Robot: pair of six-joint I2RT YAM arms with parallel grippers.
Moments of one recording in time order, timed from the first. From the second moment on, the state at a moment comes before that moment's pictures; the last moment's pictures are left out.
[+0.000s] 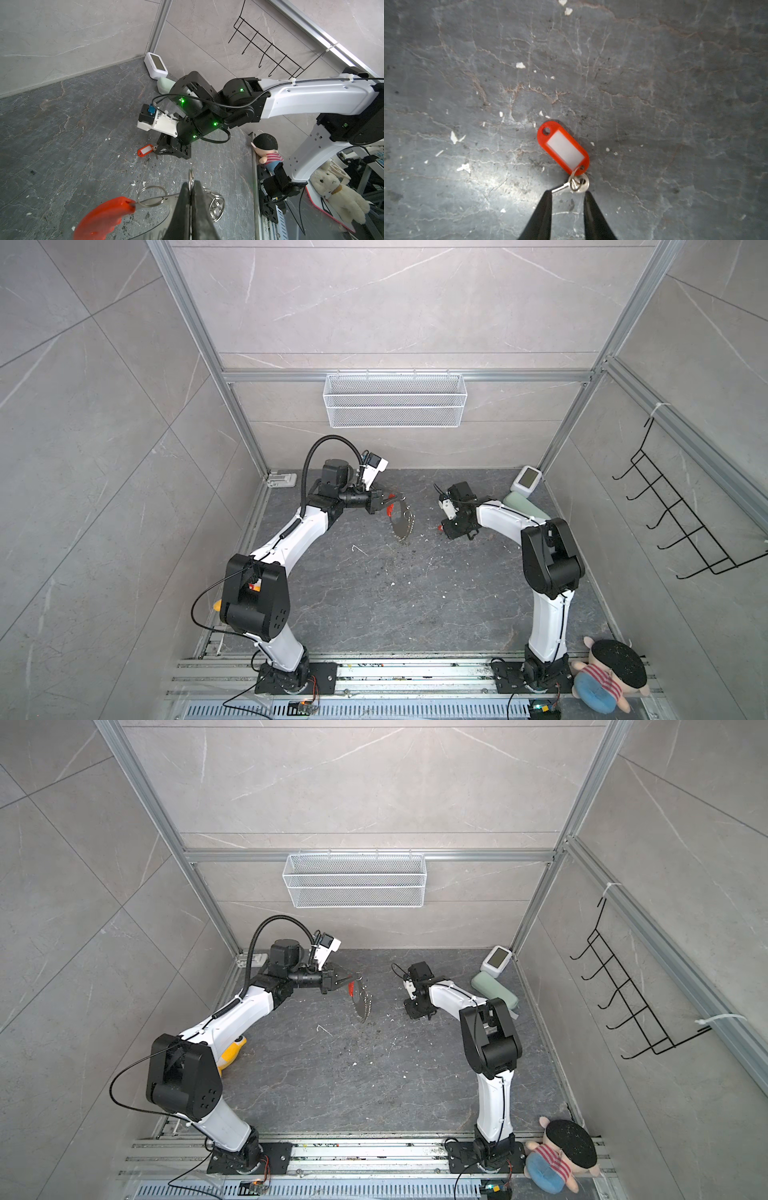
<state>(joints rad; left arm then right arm) -0.33 1.66 1.33 -0.11 1.01 -0.12 0.34 2.04 1.45 -0.61 0.01 -0.10</state>
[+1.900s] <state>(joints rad) -0.33 1.69 1.34 -0.09 1.03 -0.10 0.34 1.61 1.16 -0.36 -0.18 -0.10</state>
